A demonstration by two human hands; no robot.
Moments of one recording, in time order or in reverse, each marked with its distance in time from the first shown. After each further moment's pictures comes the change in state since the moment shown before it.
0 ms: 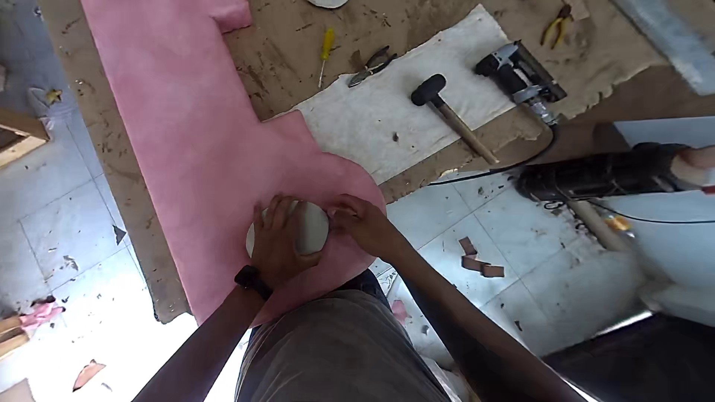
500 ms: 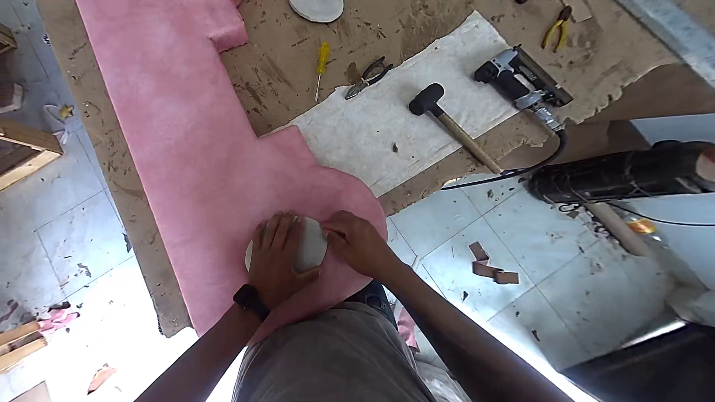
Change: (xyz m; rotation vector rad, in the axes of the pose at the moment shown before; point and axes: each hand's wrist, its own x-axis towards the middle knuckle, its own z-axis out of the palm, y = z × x) left_hand -0.004 -0.003 0.004 0.098 -0.024 0.015; right_hand 0.024 0.029 0.009 -0.390 0.036 -0.320
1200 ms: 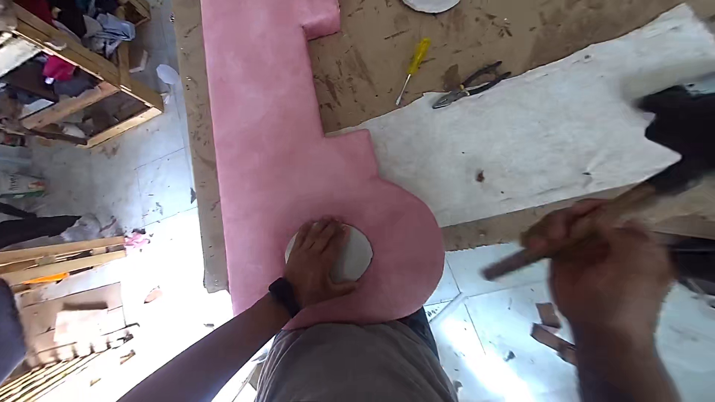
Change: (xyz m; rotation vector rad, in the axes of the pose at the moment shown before) left_hand -0.001 0.002 -0.008 -0.073 -0.015 -0.053; right_hand -0.015 0.066 -0.160 0.835 0.504 0.091
